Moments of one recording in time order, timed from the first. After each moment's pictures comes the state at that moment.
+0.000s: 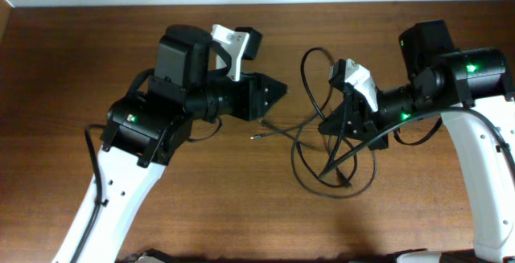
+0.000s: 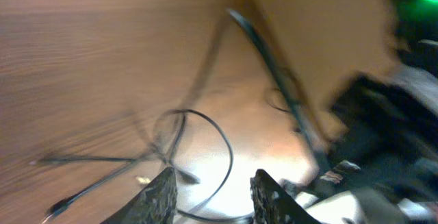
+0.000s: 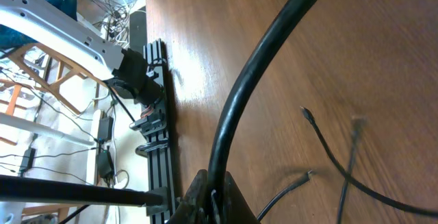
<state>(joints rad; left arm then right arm) -0.42 1.36 1.57 -0.83 0.58 -0.38 0.15 1.55 1.76 -1.64 -0.97 -0.94</state>
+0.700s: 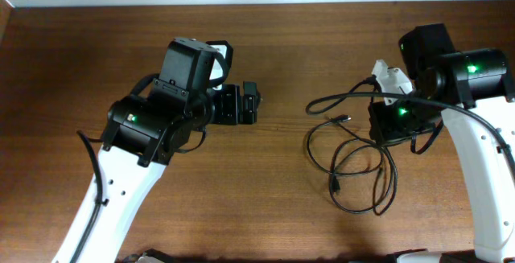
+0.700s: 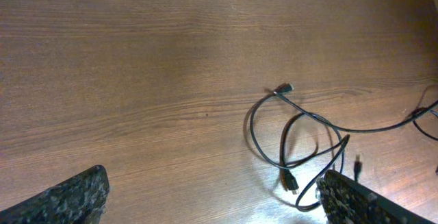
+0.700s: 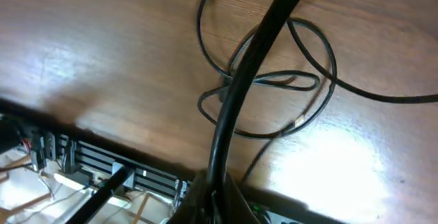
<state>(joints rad) -0.42 1.37 1.57 -1.07 0.12 -0.36 0.15 1.54 1.76 -1.69 -0.21 -0.06</state>
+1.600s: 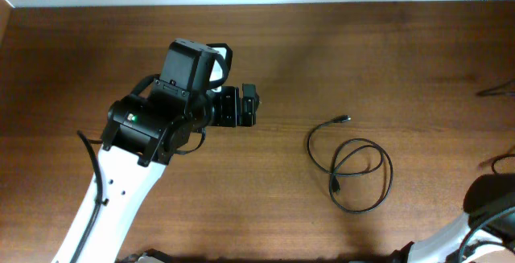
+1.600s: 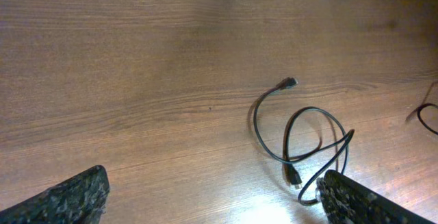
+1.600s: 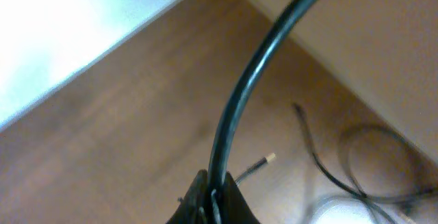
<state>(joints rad) -0.42 1.37 1.57 -1.10 0.12 -0.36 -0.50 1.90 2.17 -1.09 0.15 0.18</state>
